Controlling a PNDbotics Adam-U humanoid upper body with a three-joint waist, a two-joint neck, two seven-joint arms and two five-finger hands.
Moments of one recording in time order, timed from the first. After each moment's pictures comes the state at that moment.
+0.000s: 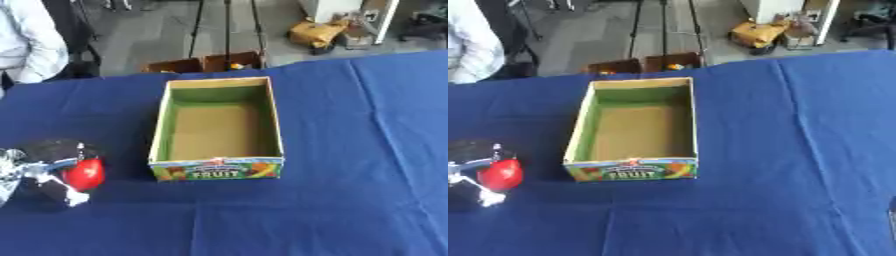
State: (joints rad) left arm -0.73 0.54 -0.21 -1.05 -0.94 -0.56 -0.54; right arm -0.17 -0.28 -0.29 -1.98 0.00 -0.61 -0.36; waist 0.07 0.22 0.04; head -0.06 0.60
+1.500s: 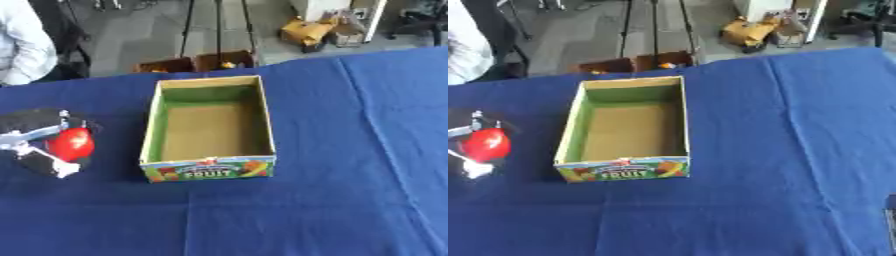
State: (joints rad) left arm -0.83 0.63 -0.17 -1.12 -0.68 -0.53 -0.58; right arm -0.17 -0.28 -0.29 -1.98 -0.01 -0.61 -0.37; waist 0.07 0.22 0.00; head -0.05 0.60
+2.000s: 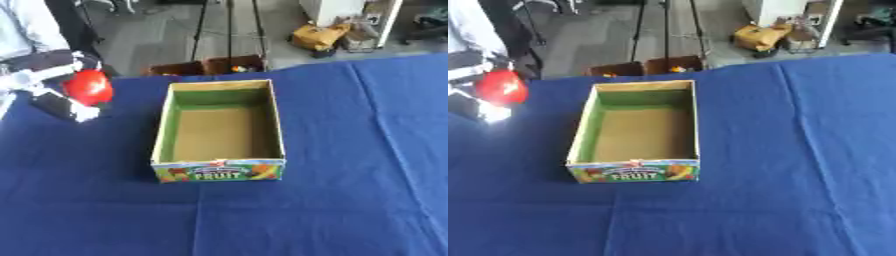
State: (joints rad) left arm -0.99 0.62 -0.14 -1.06 -0.54 -0.48 -0.63; right arm -0.17 -0.28 -0.28 -1.98 -0.04 -0.62 -0.36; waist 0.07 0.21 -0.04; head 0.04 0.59
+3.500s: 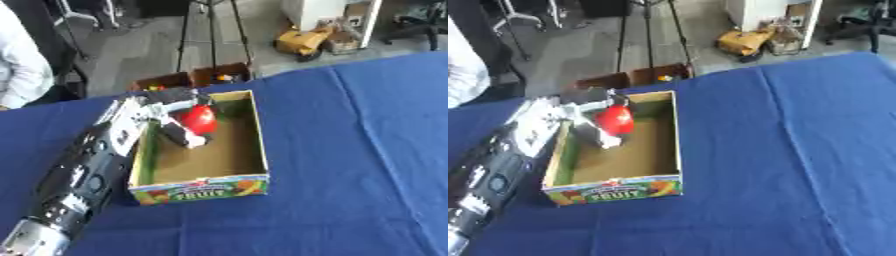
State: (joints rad) left arm -1.11 0.25 -0.06 -0.76 -1.04 -0.64 -0.47; right arm -0.24 -0.28 -0.26 -1.98 -0.07 -0.62 -0.34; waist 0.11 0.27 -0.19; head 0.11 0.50
